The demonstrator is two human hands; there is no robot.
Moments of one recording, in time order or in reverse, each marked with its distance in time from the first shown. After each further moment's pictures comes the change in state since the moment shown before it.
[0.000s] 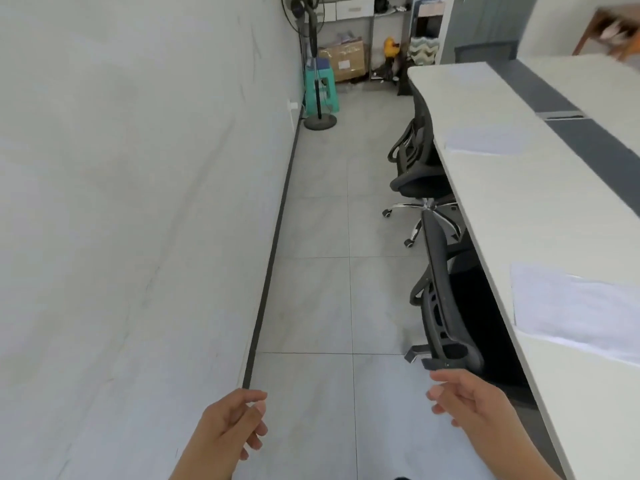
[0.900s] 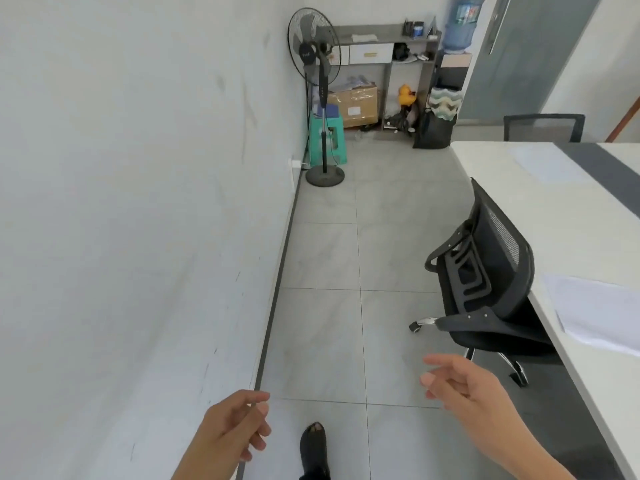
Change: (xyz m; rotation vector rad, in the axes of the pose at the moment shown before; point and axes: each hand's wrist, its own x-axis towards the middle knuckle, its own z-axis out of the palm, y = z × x) left_hand 0.657 0.318 -0.144 -0.127 0.015 0.061; right_hand 0.695 -0.318 0.041 -0.082 0.018 -0.117
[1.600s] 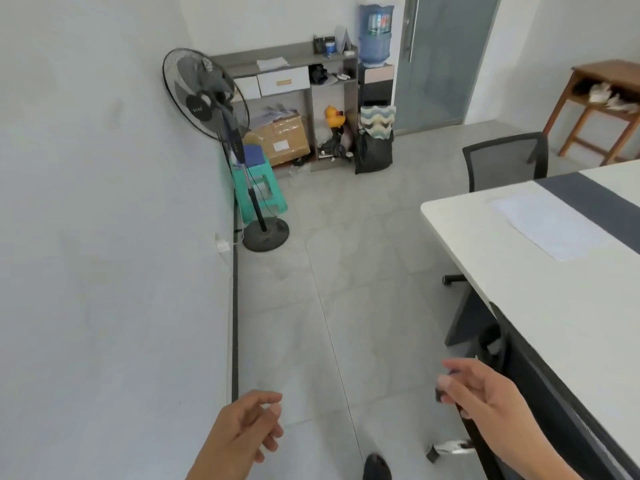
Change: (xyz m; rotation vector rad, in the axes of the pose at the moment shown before) left_hand 0.571 0.343 0.060 0.179 -0.268 0.124; right_hand 0.544 -0.109 -0.126 0.099 0.277 0.107
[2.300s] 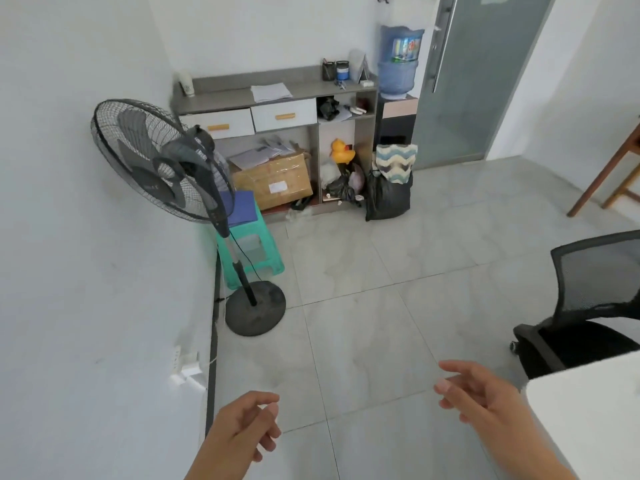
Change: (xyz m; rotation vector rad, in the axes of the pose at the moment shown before) left_hand 0.572 0.214 -0.144 -0.036 -0.001 -0.010; right_hand 0.577 -0.212 0.066 0.017 0.034 -0.003
